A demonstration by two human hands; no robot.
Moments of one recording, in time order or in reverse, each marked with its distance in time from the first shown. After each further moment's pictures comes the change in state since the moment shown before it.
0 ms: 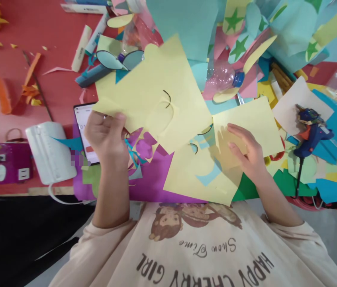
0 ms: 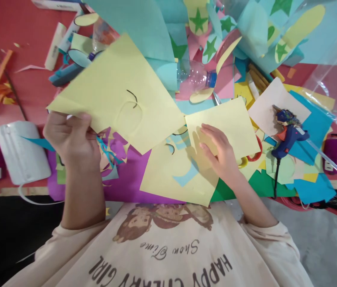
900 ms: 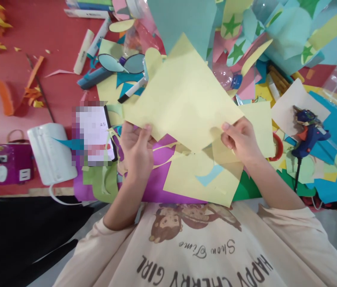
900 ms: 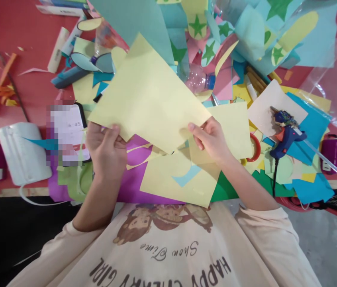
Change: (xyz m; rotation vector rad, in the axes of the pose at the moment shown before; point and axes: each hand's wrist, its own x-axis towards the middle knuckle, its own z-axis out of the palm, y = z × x) left_hand -0.042 0.022 0.030 -0.015 -0.188 -0.132; right_hand 0.051 -0.019 0.015 0.565 -0.082 0.398
